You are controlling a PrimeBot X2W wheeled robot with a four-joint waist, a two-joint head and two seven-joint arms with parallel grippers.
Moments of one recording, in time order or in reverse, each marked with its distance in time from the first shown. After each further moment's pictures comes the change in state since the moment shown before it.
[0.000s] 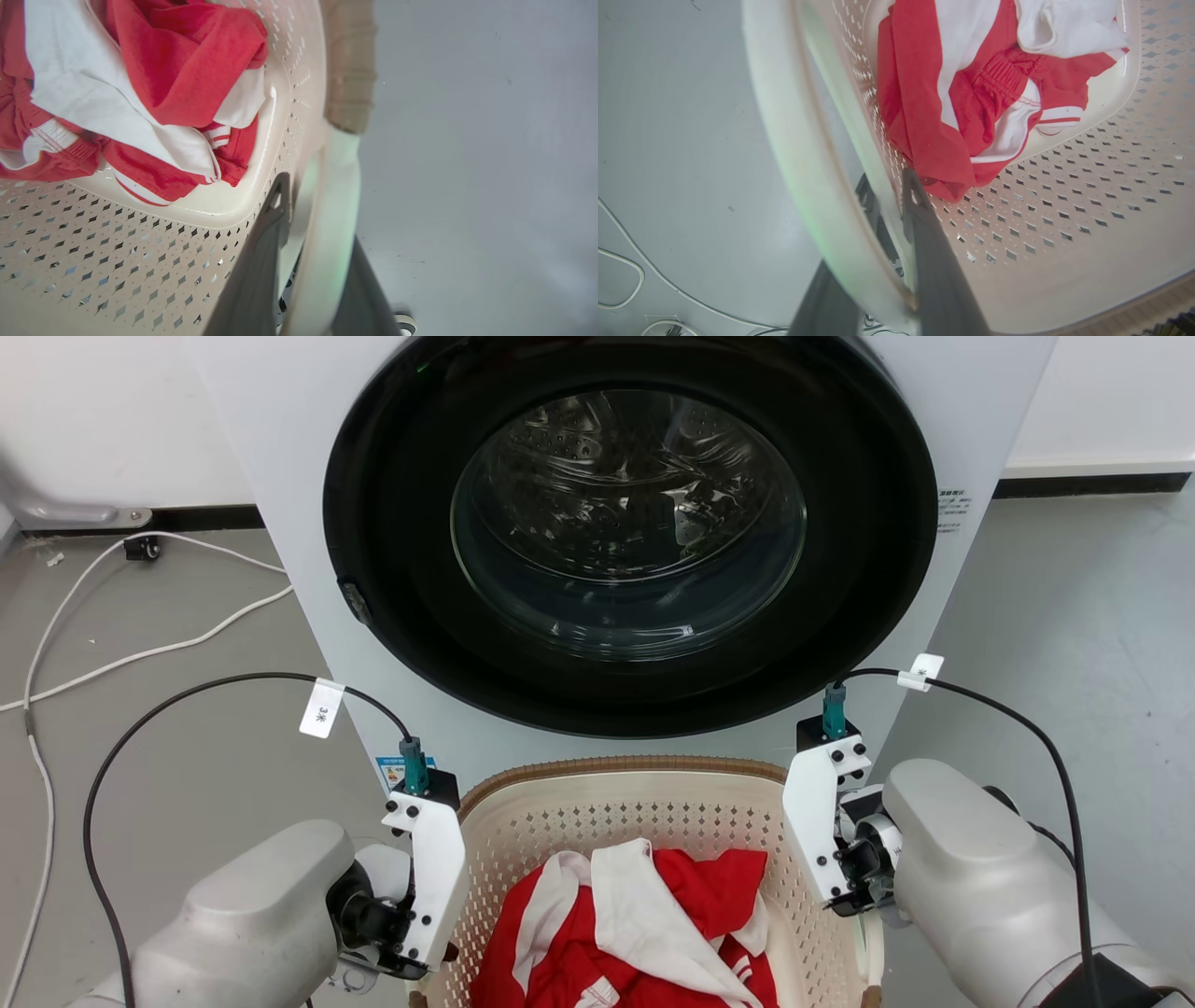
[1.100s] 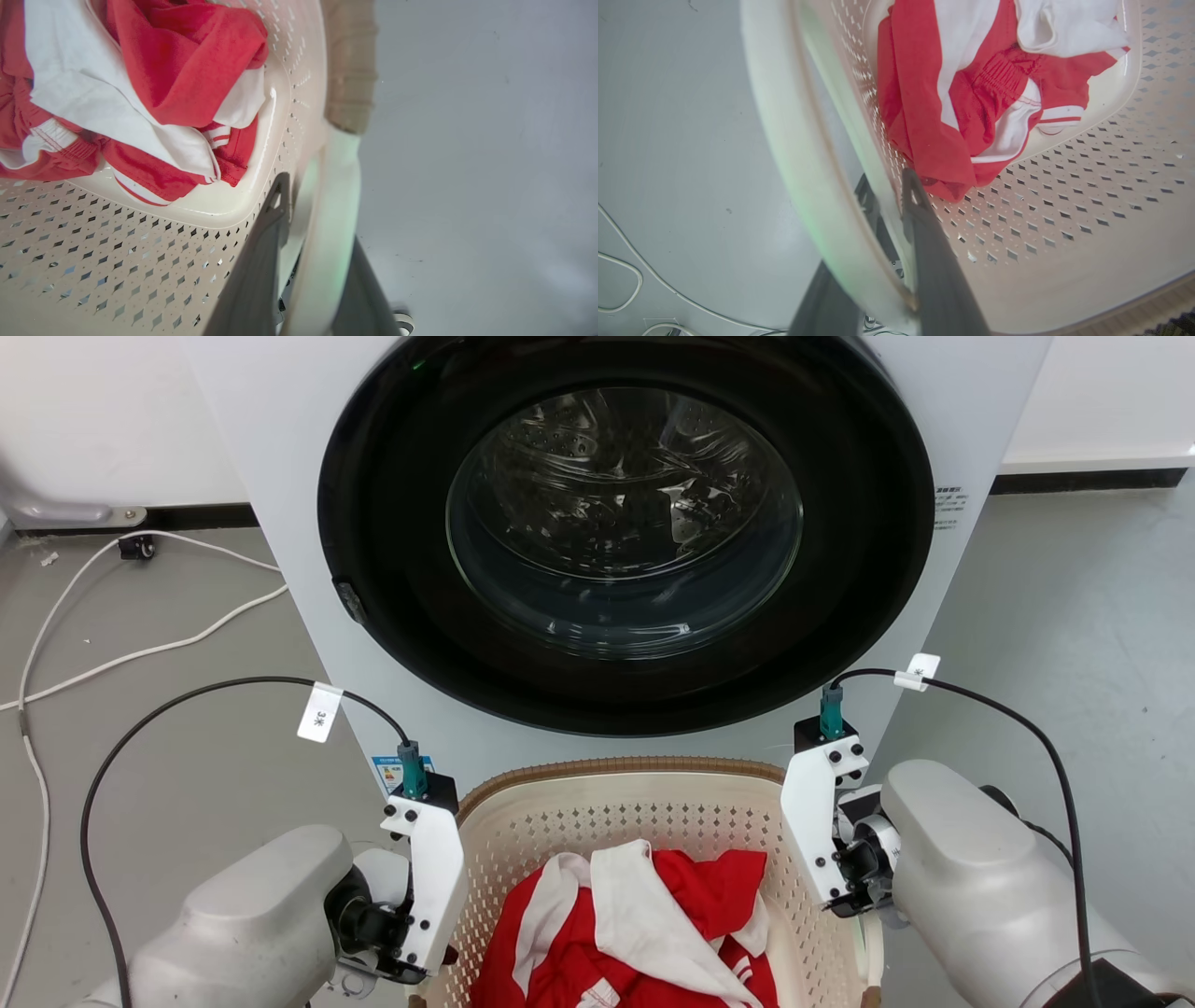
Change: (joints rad) left arm 0.009 0.007 0.000 -0.010 0.002 0.000 -0.013; right arm 0.017 0.000 -0.049 -0.032 -0.059 0.000 0.019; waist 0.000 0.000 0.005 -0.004
